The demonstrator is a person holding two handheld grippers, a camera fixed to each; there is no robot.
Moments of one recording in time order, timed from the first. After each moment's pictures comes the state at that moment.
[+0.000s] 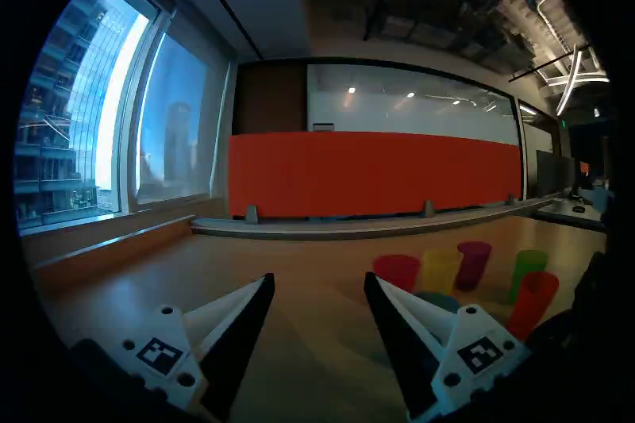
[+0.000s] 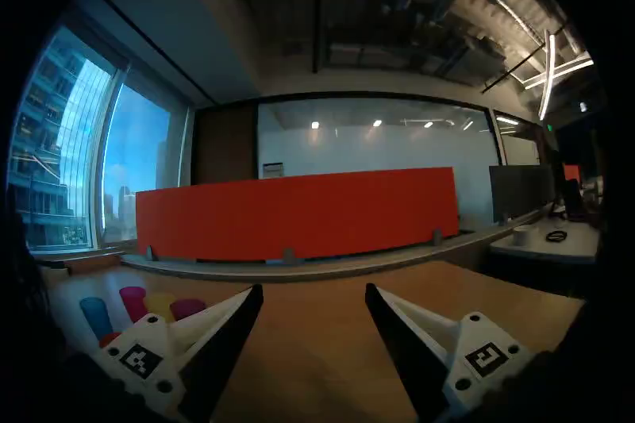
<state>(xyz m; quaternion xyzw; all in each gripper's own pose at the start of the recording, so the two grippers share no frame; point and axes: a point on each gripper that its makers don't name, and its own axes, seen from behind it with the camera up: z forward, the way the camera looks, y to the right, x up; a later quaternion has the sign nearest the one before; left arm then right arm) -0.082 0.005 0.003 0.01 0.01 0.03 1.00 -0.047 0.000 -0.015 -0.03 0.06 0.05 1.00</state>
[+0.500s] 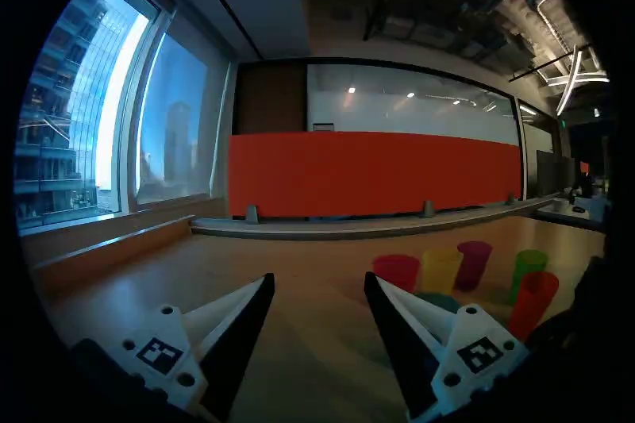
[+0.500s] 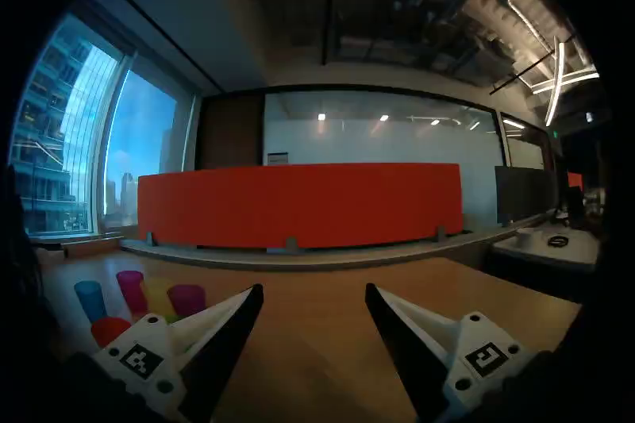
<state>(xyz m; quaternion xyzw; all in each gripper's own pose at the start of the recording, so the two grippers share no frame) -0.083 0.005 0.002 0.01 0.01 0.03 1.00 -0.059 -0.009 -0.008 -0.03 0.05 0.03 1.00</state>
